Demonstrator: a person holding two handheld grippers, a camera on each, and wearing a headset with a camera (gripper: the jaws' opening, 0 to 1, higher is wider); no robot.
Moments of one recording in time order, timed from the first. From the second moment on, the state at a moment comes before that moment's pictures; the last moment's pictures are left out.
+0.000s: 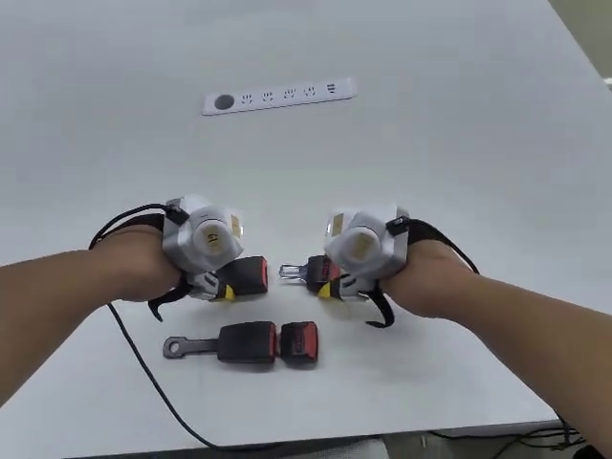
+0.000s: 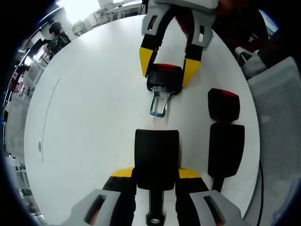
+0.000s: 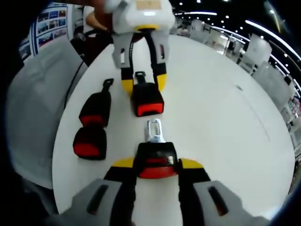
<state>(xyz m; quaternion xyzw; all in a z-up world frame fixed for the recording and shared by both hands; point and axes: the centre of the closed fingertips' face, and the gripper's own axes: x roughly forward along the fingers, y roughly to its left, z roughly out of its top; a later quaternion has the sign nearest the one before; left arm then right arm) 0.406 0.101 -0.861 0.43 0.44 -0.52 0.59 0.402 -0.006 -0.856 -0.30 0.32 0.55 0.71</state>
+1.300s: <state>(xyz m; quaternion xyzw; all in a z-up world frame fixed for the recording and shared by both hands) 0.405 0.099 -0.860 0.44 0.43 -0.54 0.57 0.405 0.036 -0.853 -0.31 0.30 0.58 0.69</state>
